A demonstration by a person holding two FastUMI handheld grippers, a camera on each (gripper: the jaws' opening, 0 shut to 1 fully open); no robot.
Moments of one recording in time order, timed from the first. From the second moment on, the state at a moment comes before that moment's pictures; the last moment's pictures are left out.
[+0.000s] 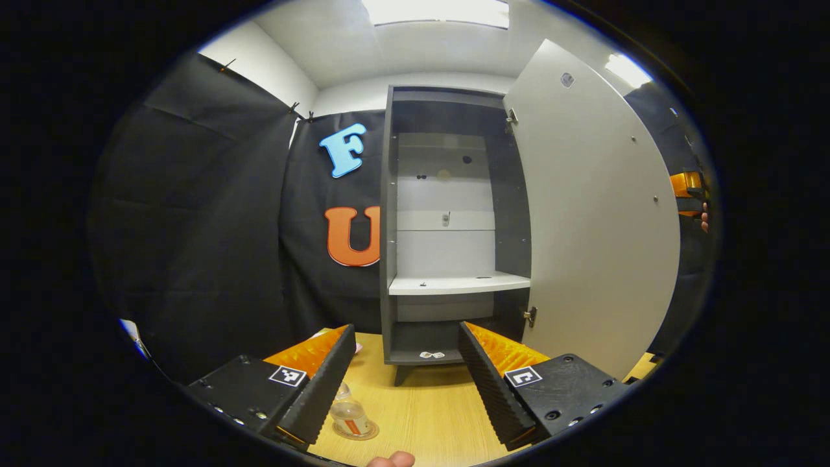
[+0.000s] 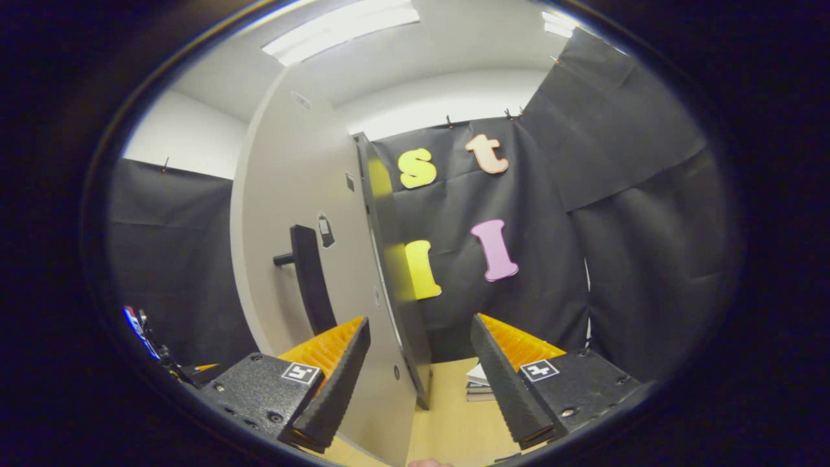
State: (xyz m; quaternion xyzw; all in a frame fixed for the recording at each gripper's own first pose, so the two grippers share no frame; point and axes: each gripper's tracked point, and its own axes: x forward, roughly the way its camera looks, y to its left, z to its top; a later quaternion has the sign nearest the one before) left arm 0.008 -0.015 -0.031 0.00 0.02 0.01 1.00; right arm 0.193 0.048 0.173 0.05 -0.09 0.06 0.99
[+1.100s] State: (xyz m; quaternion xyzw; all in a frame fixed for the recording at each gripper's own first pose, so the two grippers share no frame) left arm -0.012 -0.014 -0.052 0.02 0.02 0.00 1.00; right arm 0.204 0.170 0.168 -0.02 -0.10 0.18 0.98
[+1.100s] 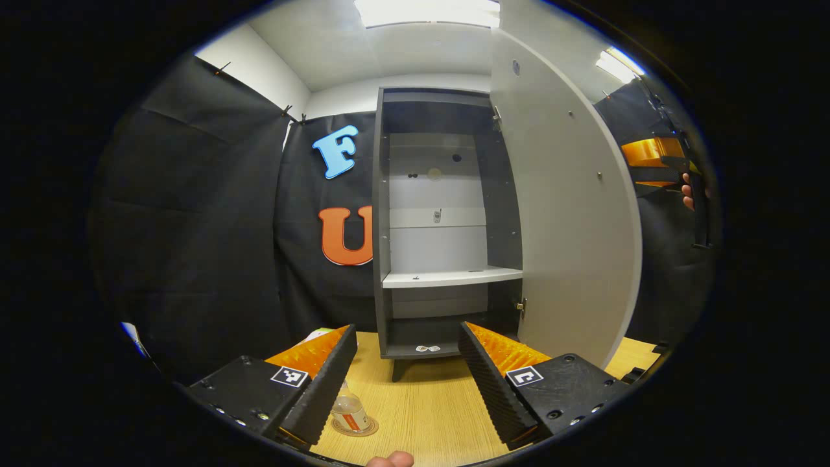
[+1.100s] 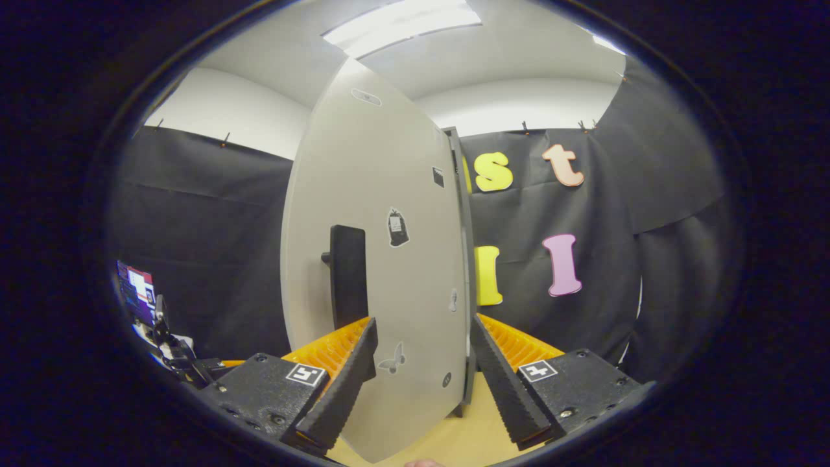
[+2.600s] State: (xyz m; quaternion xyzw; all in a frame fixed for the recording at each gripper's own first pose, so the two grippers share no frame) left arm -0.019 0.083 -0.061 0.02 0.02 0.07 1.00; right arm 0.329 0.380 0.123 -0.04 -0.06 0.27 0.96
